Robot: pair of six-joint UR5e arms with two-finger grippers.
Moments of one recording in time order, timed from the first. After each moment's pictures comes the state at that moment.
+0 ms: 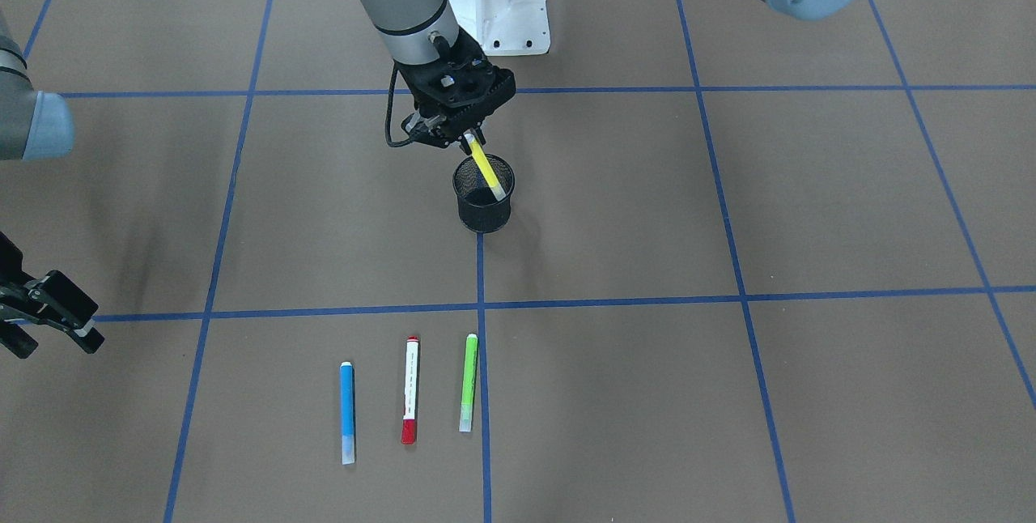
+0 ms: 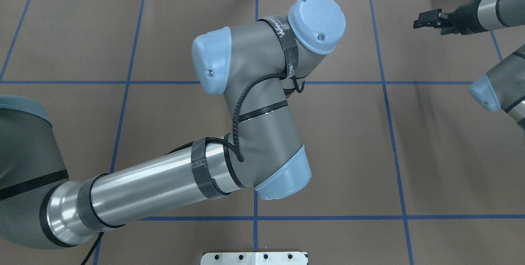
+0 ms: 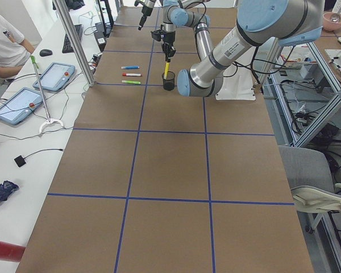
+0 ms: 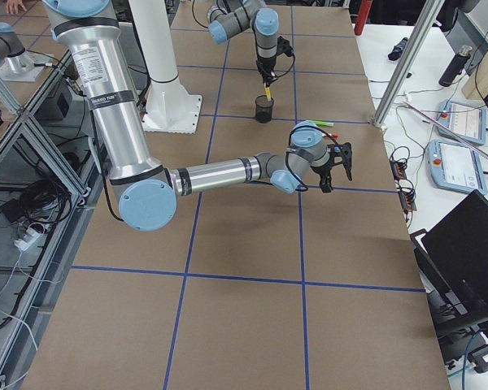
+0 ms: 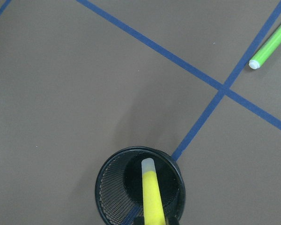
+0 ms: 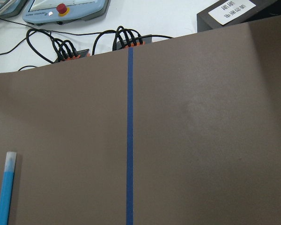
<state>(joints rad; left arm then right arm) -0.54 -2.70 -1.59 -1.00 -1.79 -1.71 1.12 -1.28 1.44 -0.74 2.06 1.03</state>
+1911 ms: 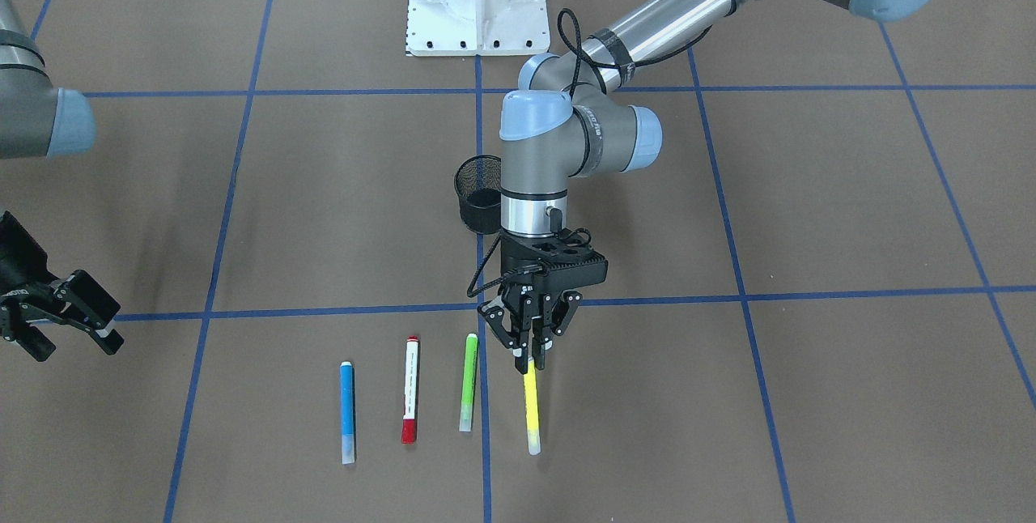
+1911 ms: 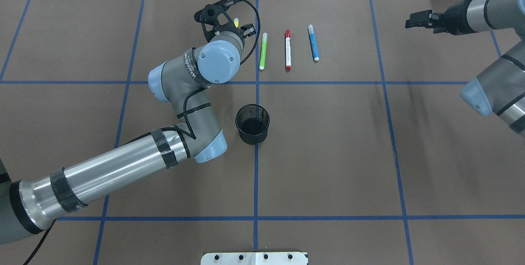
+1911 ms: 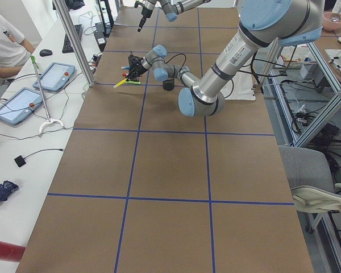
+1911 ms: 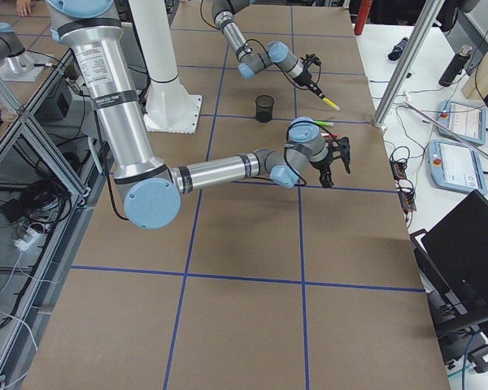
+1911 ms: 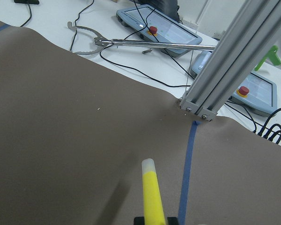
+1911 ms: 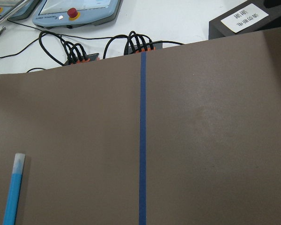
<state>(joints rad) -0.59 -2.50 -1.11 -2.18 -1.21 -1.51 1.08 -1.27 1.45 -0.74 2.00 1.03</state>
